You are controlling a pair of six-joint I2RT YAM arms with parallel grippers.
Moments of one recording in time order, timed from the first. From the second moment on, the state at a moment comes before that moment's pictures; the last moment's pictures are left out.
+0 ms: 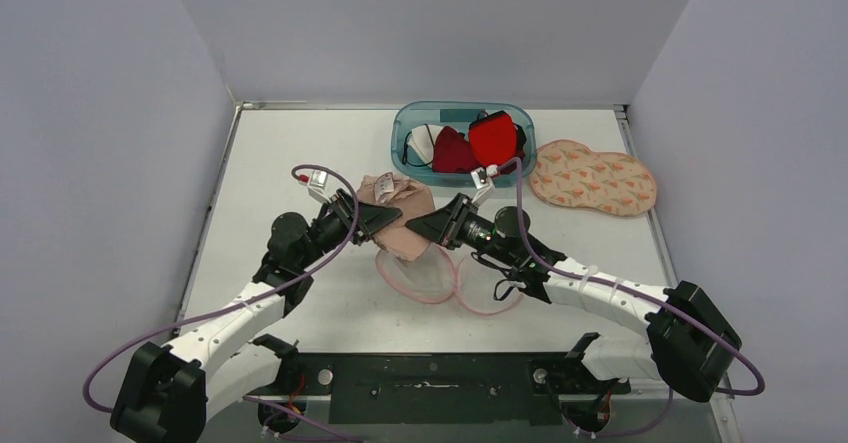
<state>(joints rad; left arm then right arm) -0.45 1.00 0.41 0.65 0.44 -1.28 0.79 1.24 0.61 0.61 -0.24 1.07</state>
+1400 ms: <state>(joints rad) -0.46 0.56 0.50 -0.13 0.13 -1.02 0.45 1.16 0.96 0.11 0.16 0.65</state>
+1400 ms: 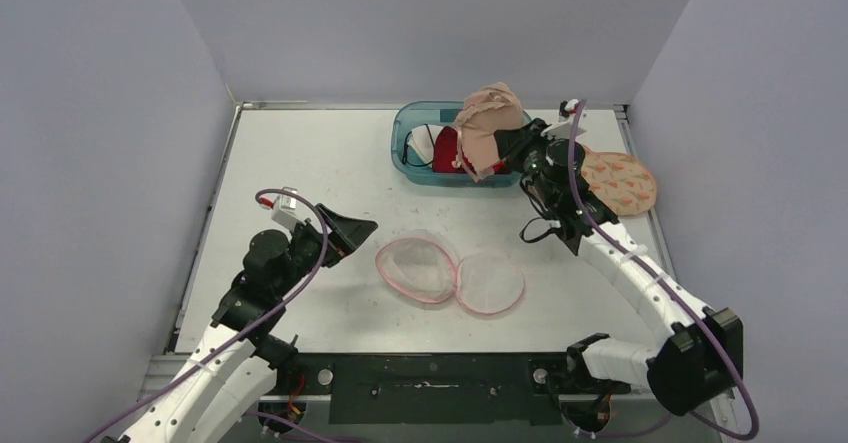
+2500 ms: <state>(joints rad) -0.44 0.57 0.28 -0.03 0.14 -1.05 0.25 1.96 1.19 0.48 -0.14 0.58</state>
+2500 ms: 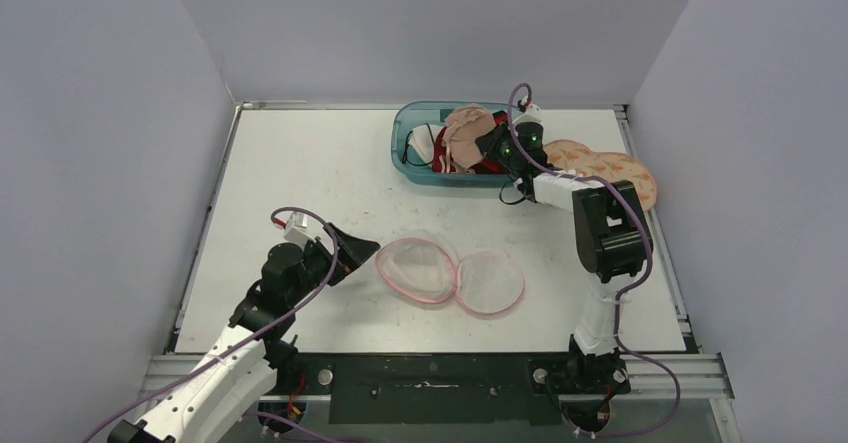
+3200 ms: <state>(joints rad) -0.44 0.59 0.26 0.00 0.15 -1.06 0.25 1.82 1.20 0.27 0.01 0.51</state>
